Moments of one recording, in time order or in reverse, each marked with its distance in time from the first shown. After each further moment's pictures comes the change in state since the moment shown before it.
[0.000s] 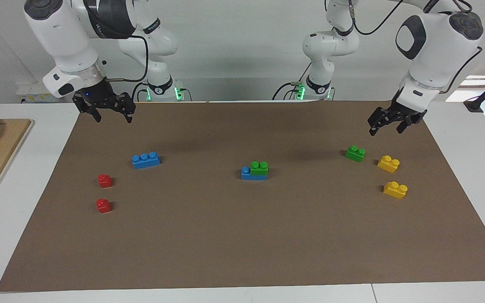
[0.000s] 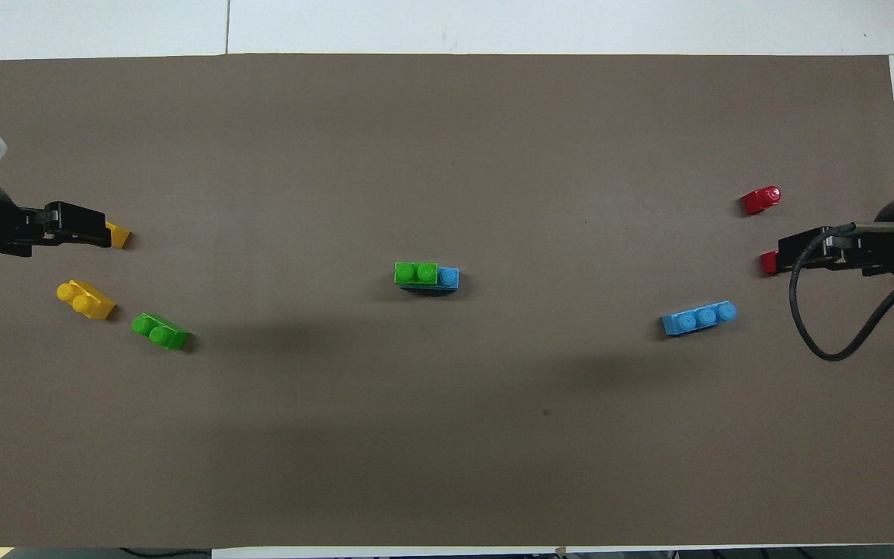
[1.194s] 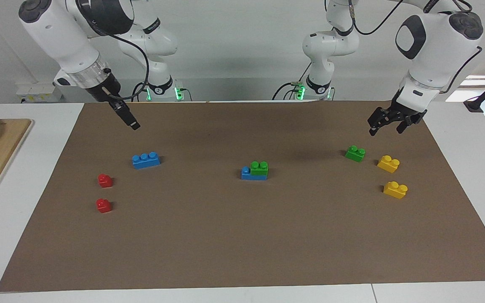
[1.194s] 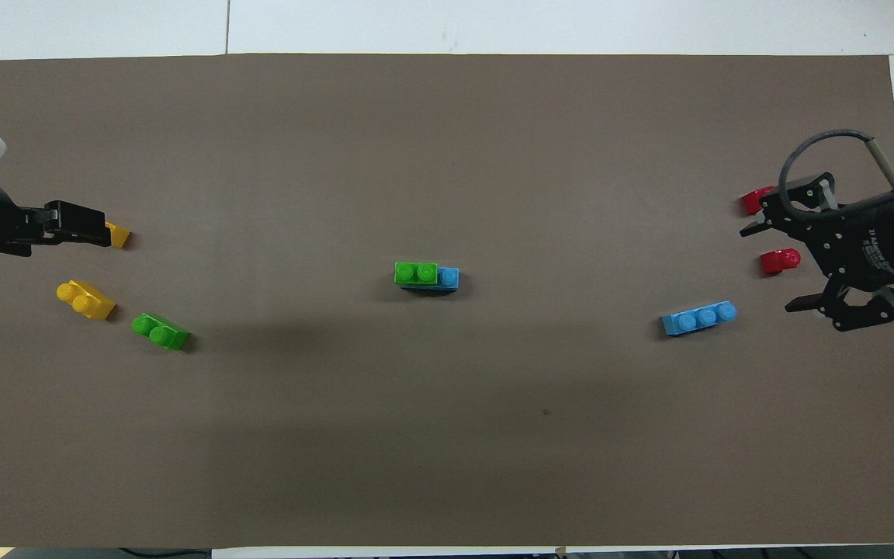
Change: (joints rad) left arm 0.000 0.000 0.002 0.001 0.000 0.002 -0.005; right arm -0.001 0.010 -0.003 -0.012 0.266 0.002 1.023
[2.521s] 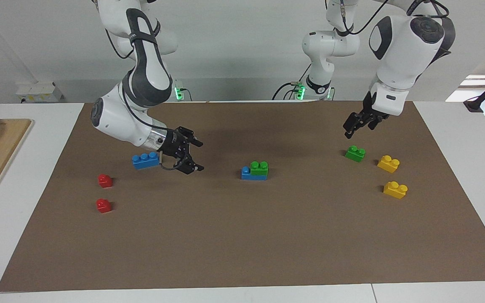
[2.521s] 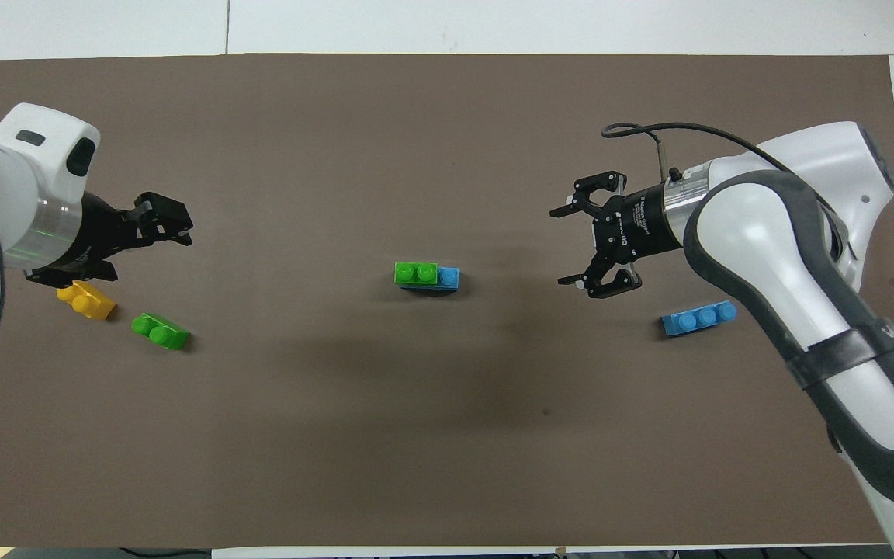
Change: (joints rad) left arm -0.163 -0.011 -0.013 -0.039 -0.002 -0.002 -0.549; right arm 0.170 0.303 0.014 -0.099 0.561 0.355 0.200
